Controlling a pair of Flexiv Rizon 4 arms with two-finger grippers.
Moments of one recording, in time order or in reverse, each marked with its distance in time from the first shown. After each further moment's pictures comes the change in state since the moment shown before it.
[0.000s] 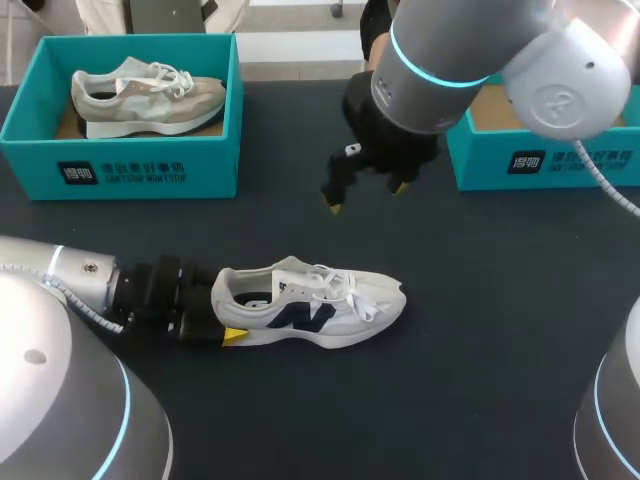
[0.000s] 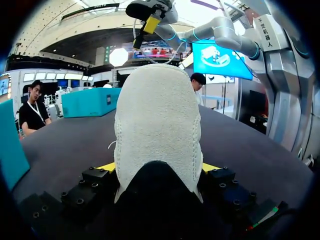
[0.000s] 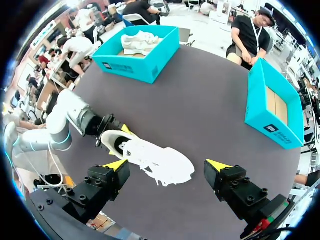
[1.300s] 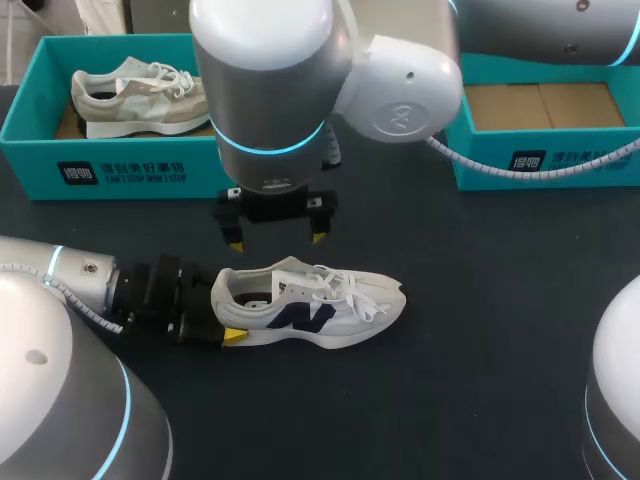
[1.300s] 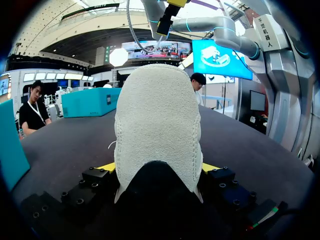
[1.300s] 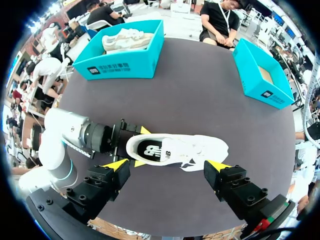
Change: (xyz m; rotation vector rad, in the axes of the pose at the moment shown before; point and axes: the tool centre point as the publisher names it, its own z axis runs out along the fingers) left arm 0.000 0.000 0.000 0.000 0.000 0.000; right arm 0.124 -0.006 0.030 0.022 -0.178 0.296
